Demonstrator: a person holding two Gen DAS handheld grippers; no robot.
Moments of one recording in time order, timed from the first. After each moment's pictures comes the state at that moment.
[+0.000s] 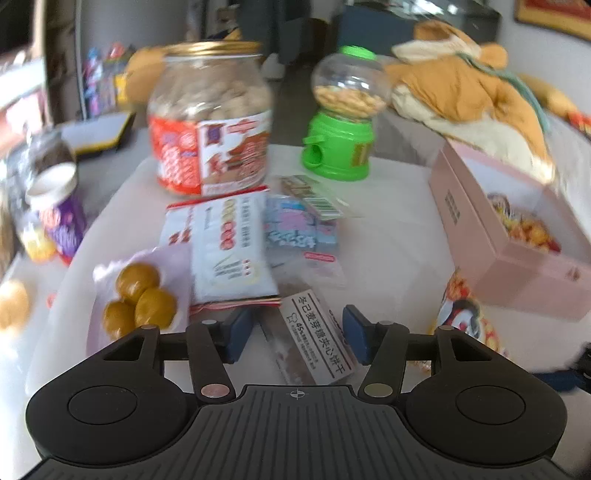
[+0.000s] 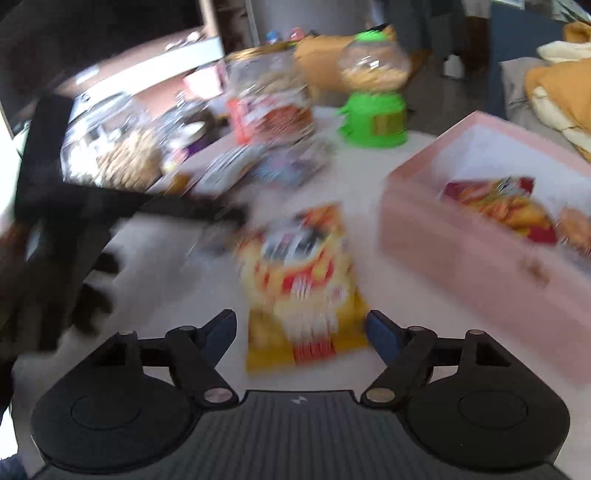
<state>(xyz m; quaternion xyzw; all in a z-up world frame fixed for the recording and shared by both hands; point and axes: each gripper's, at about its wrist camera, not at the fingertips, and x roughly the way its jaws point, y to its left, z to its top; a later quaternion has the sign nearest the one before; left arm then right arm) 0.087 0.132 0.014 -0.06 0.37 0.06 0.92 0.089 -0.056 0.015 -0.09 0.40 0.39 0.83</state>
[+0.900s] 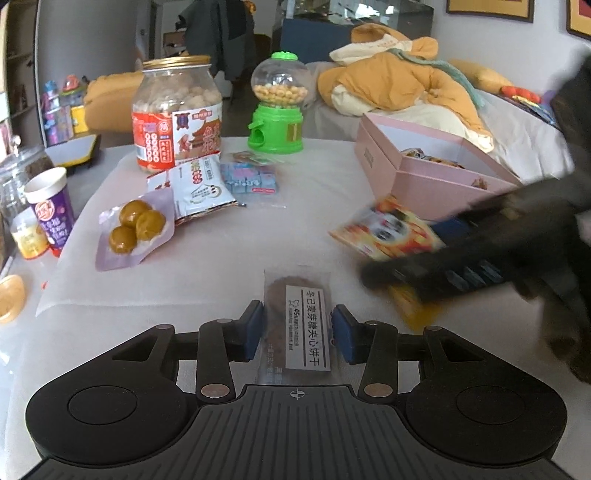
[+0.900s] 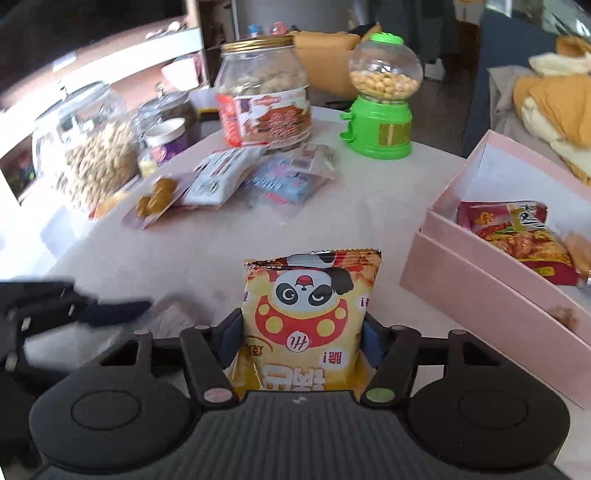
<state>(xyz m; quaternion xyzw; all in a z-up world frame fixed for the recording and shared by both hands) -0.016 0.112 0.009 -0.05 0.34 -0.02 0.94 0.096 -0.007 0.020 -0.12 0.39 0.34 0.85</state>
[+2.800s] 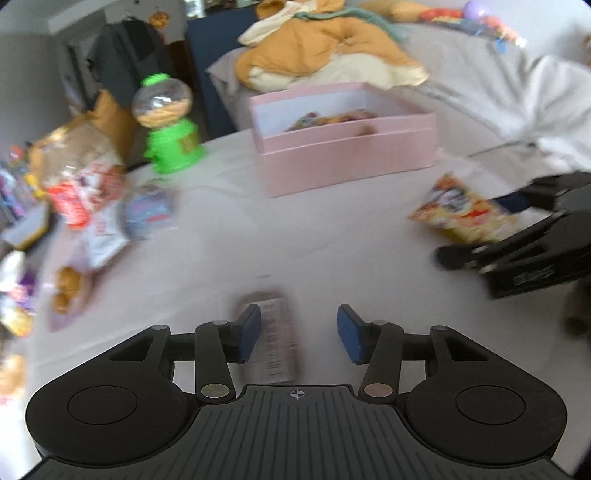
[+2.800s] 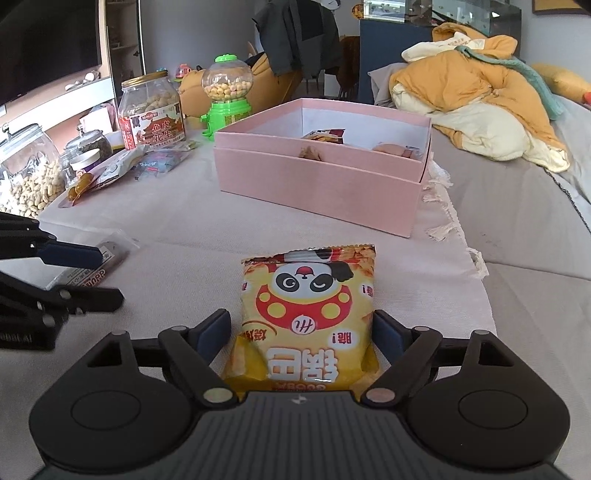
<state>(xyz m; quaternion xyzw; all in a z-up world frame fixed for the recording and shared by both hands) -0.023 0.019 0.022 0.12 0.37 -0.07 0.92 0.024 -0.163 -0.001 -0.06 0.35 0.20 0.91</state>
